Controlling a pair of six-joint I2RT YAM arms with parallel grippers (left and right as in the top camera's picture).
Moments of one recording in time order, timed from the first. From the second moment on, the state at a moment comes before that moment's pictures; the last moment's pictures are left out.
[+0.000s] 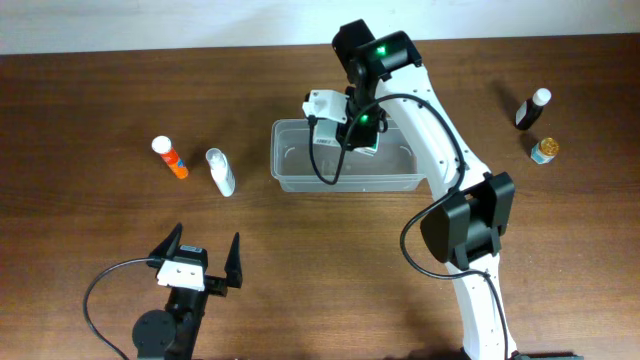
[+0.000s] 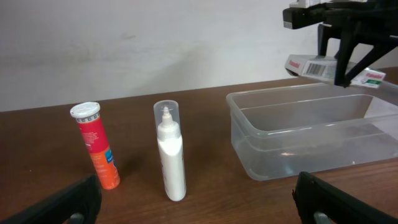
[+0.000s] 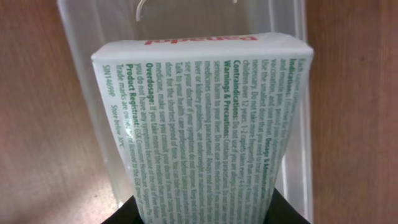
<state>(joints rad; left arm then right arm) -0.03 0.01 0.01 -0.06 0.16 0.04 0.40 2.36 2.44 -1.51 -0.18 -0.98</state>
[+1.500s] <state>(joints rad) -0.03 0.01 0.01 -0.06 0.16 0.04 0.14 2.31 2.57 -1.67 0.21 -0.20</state>
